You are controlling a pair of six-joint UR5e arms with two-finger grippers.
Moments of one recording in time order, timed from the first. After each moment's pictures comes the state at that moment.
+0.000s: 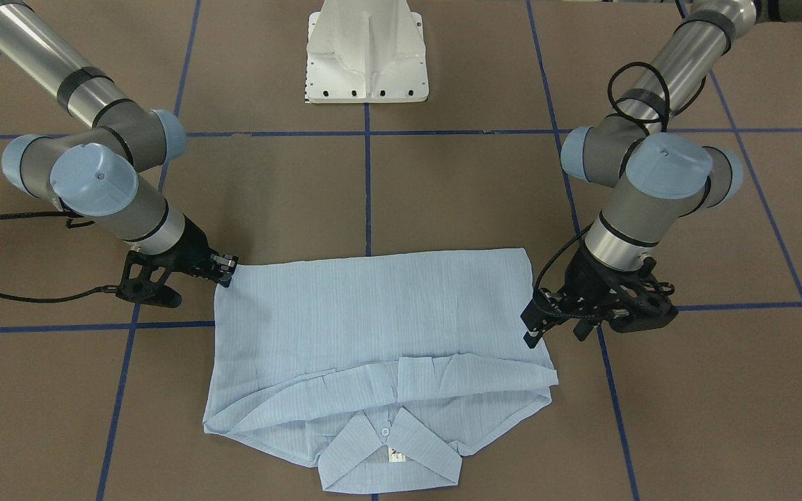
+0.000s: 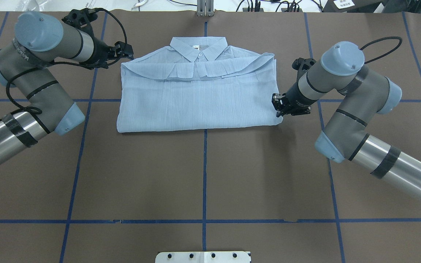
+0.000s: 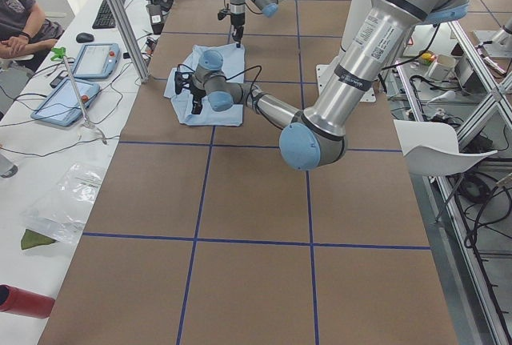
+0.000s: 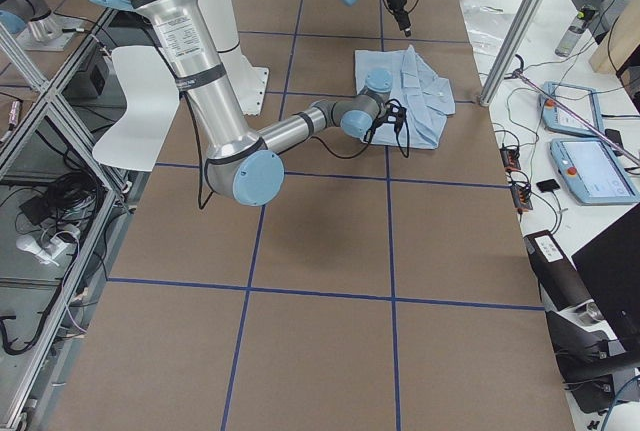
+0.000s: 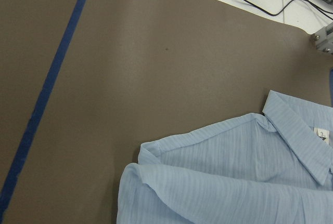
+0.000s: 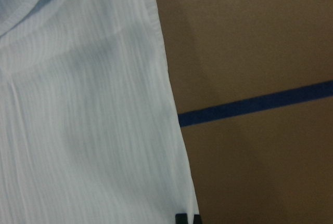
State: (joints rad) left arm -0.88 -2.14 -1.36 -2.27 -1.90 -1.30; right arm 0.78 -1.13 1.49 -1.09 2.17 1.32
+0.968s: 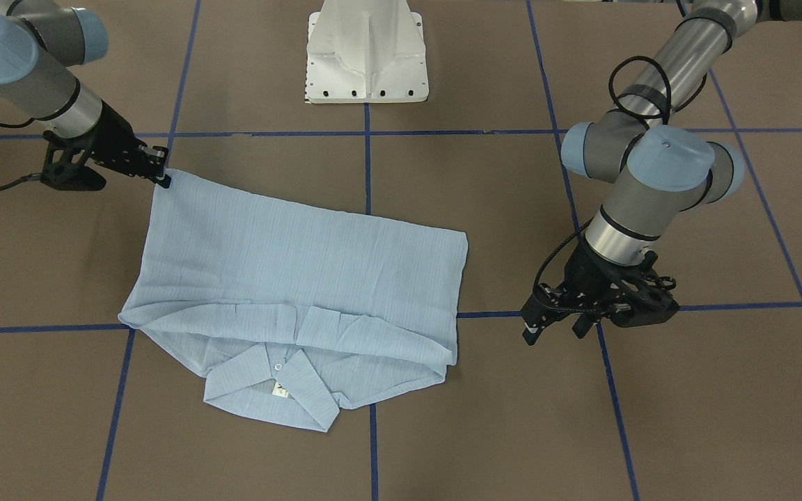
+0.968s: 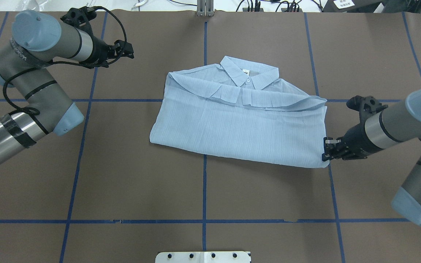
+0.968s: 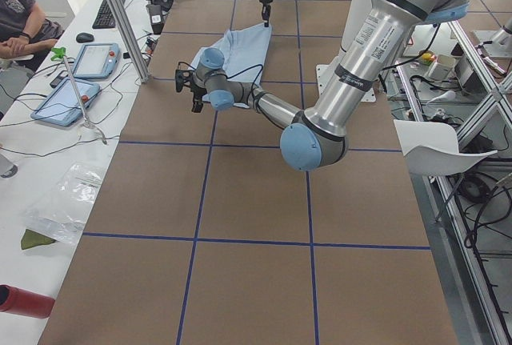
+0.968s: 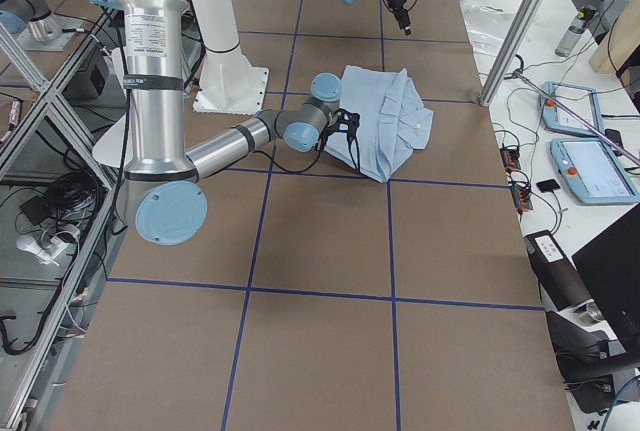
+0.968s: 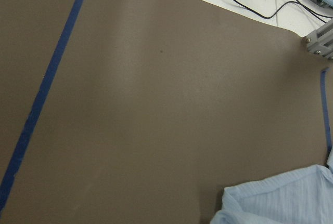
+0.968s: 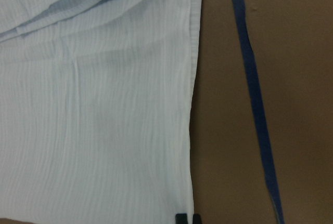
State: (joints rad) left arm -0.88 -2.13 -1.39 -2.27 -1.90 -1.31; right arm 0.70 -1.59 1.98 -1.09 2.21 1.32
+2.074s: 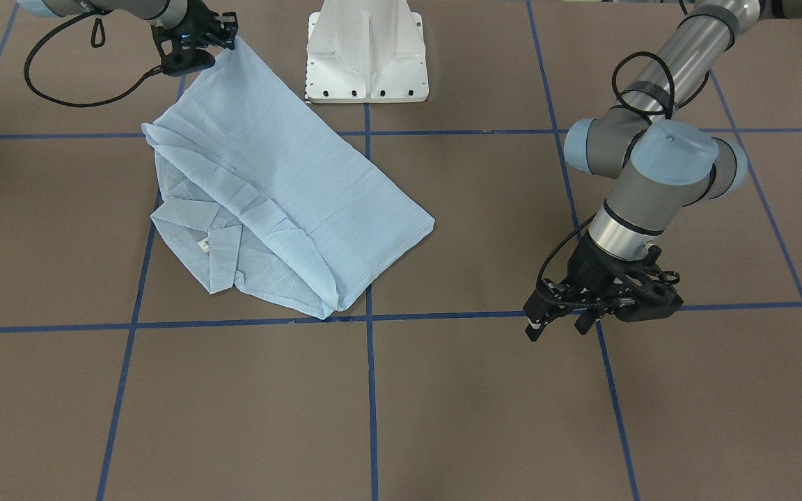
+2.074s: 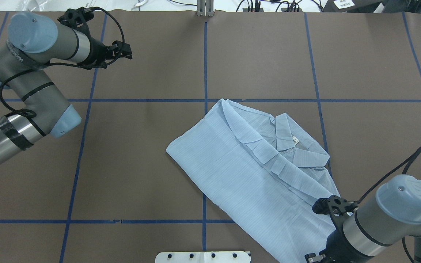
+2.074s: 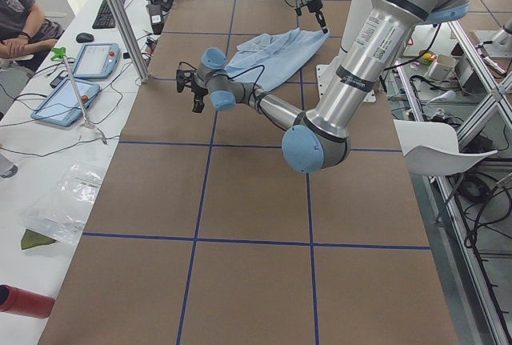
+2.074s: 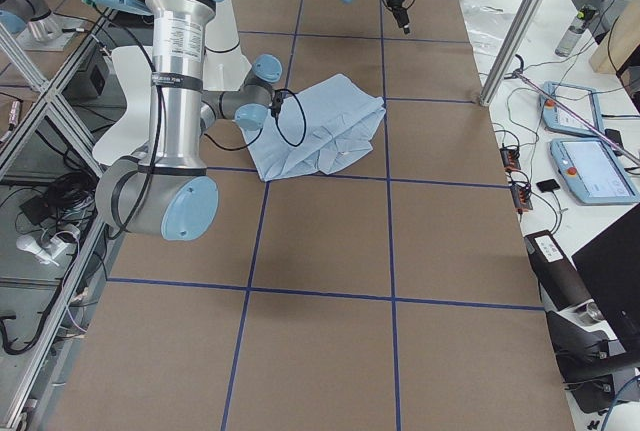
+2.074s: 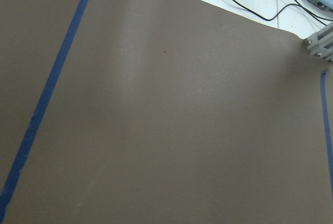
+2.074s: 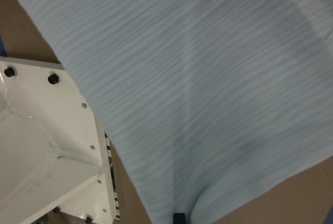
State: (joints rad) left arm -0.88 -2.11 -1.41 -2.27 -1.90 -1.32; right arm 0.25 -1.69 2.20 -1.09 2.27 1.41
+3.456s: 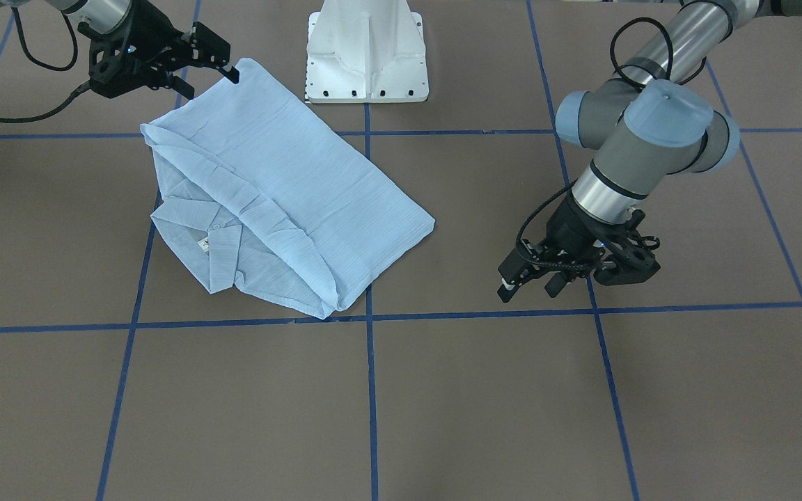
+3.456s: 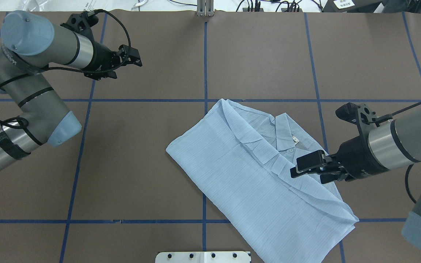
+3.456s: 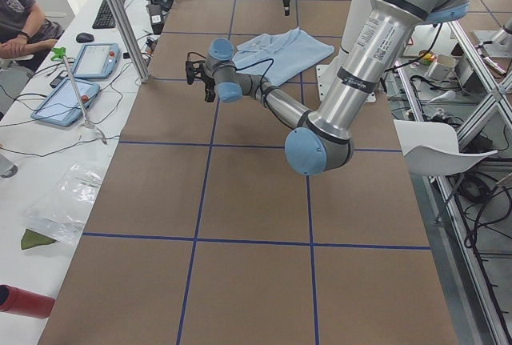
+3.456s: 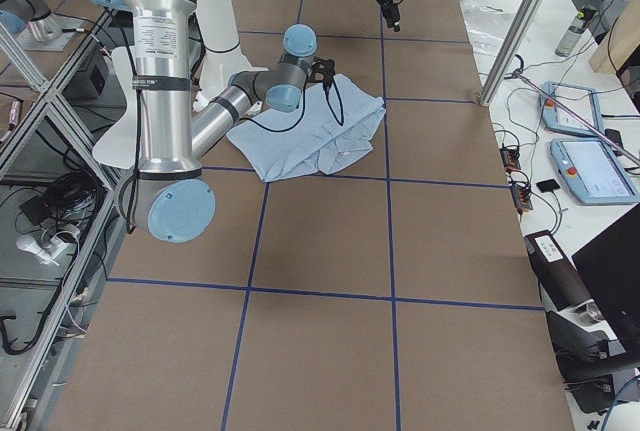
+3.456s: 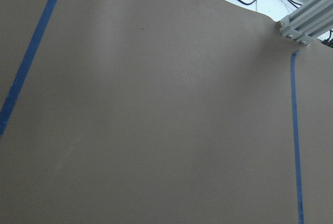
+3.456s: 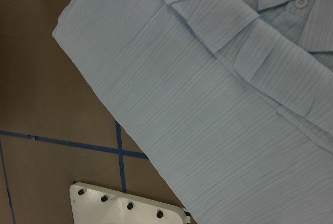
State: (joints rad) left arm -0.83 -2.09 -1.58 -2.19 -1.98 -1.45; right arm 0.66 -1.55 2.21 -1.09 2.27 1.40
